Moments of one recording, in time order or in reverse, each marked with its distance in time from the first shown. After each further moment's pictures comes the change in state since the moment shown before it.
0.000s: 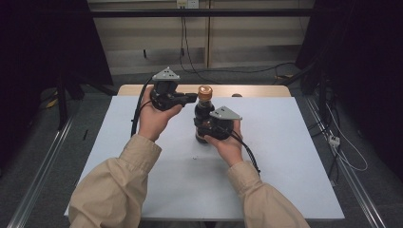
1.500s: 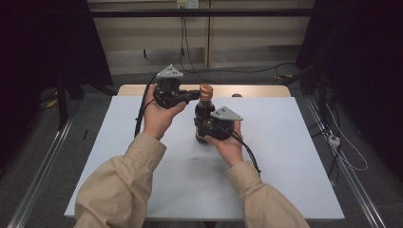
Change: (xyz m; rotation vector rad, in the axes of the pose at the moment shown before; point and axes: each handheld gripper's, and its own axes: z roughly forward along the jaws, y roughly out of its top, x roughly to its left) left arm -0.004 0.008 0.006 -0.026 0.016 -0.004; right arm -0.001 -0.002 0.000 -0.011 0.001 0.006
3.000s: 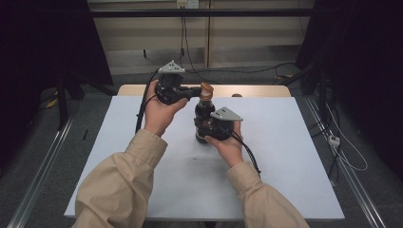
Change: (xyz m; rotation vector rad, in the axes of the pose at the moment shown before) left arm -0.001 0.011 0.001 0.004 0.000 -0.004; right arm 0.000 -0.002 0.000 -0.003 0.000 0.003
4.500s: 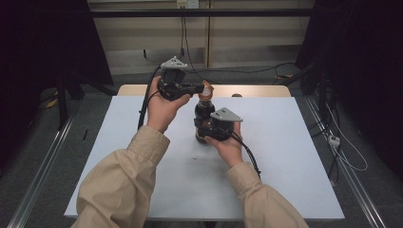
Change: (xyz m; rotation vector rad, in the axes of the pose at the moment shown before) left arm -0.001 0.010 0.004 -0.003 -0.002 -0.009; right arm 0.000 -0.002 0.000 -0.004 -0.001 0.000
